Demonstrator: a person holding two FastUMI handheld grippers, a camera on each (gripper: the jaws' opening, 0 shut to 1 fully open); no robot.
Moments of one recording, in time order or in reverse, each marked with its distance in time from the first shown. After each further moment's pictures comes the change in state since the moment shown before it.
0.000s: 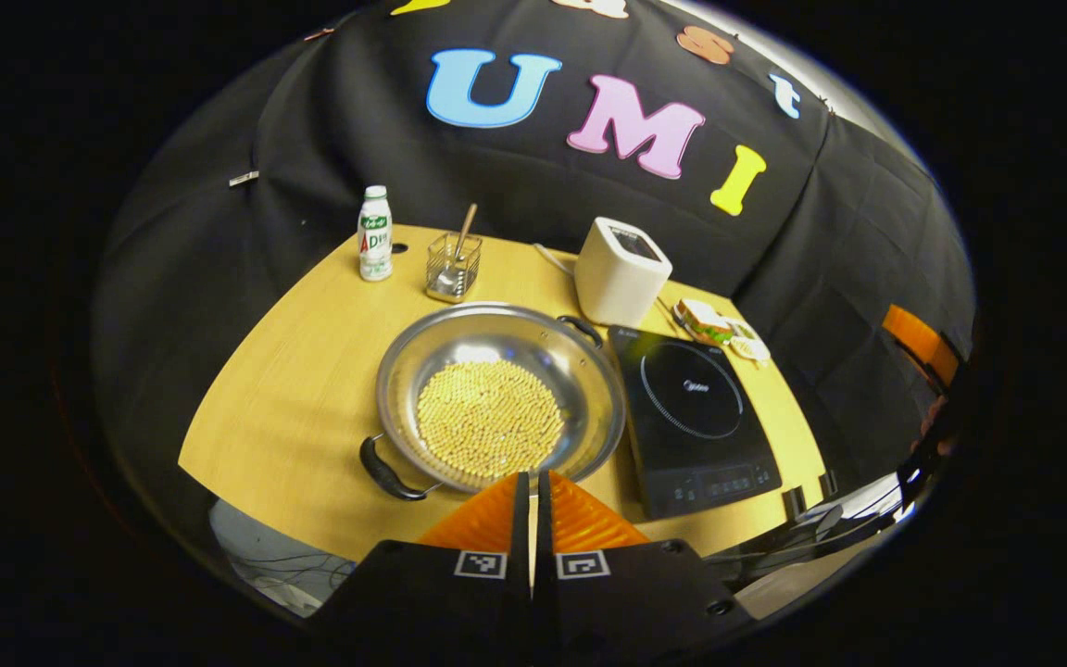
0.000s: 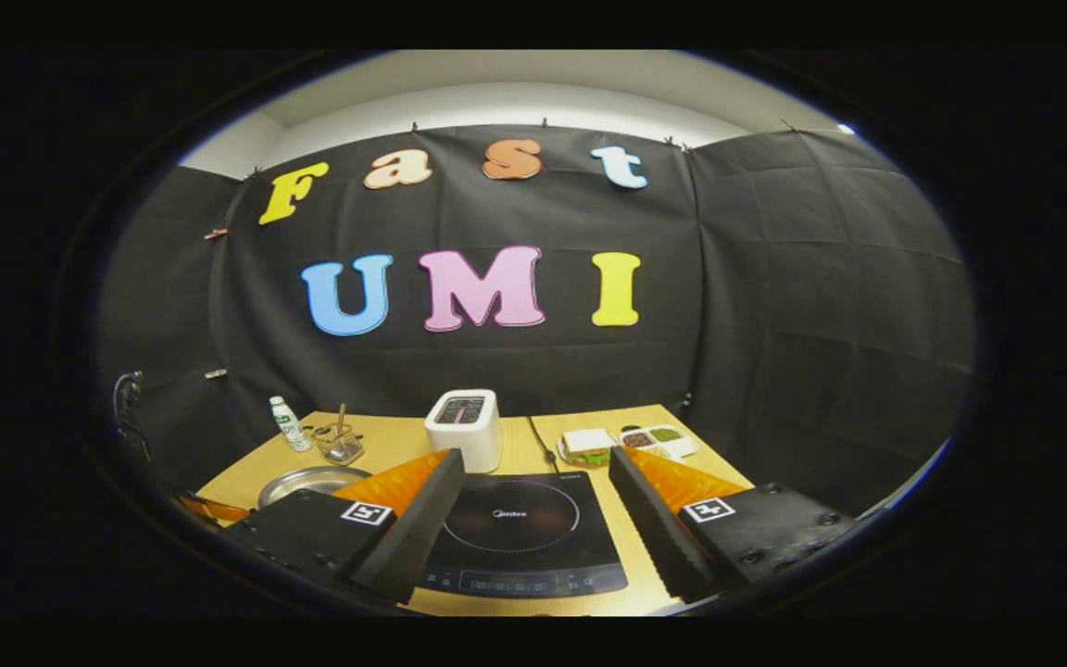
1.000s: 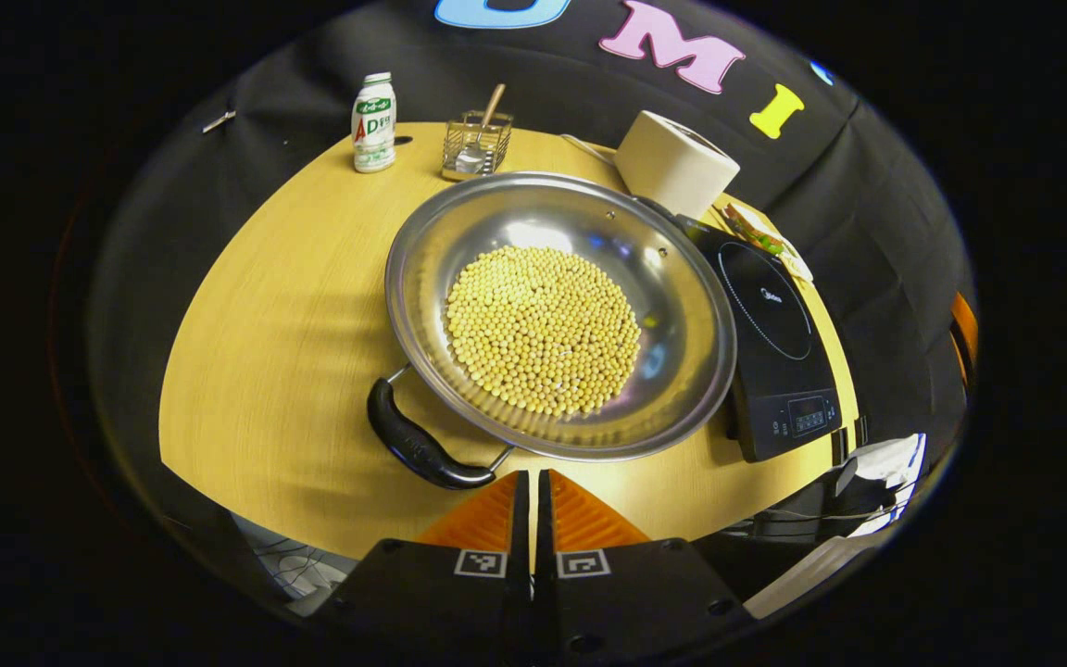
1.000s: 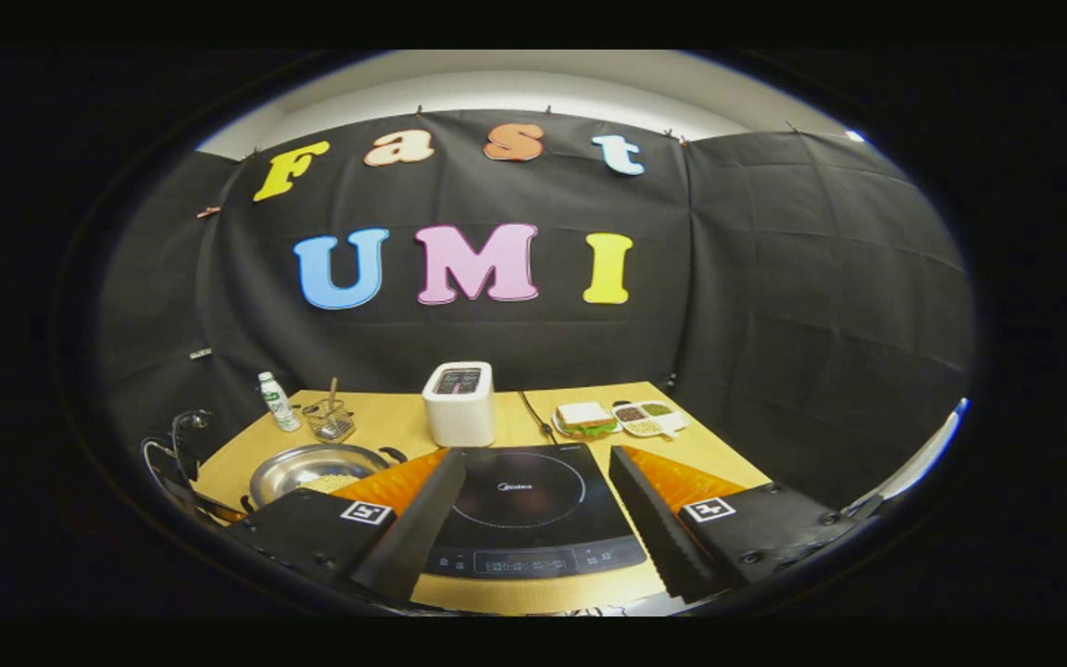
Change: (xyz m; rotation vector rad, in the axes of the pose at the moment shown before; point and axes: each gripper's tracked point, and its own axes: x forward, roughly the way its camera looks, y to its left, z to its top) left arm 0.069 0.057 -0.058 -0.028 0.310 -0.044; right arm -0.020 0.021 -0.039 -0.019 0.055 -0.093
